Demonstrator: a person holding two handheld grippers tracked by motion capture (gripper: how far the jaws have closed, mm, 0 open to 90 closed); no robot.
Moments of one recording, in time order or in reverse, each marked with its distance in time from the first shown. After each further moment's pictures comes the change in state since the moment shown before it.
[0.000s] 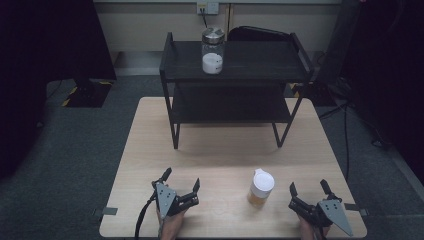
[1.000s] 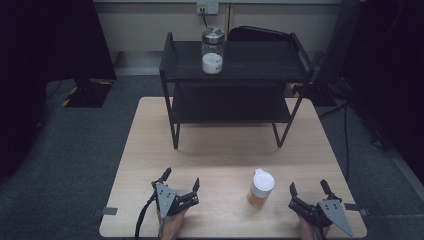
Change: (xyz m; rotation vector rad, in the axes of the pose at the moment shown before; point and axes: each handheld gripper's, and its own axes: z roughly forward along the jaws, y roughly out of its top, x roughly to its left) left arm -0.002 0.000 0.000 -0.001 0.010 -0.001; right arm 0.001 0.000 0.000 0.000 -0.003 0.000
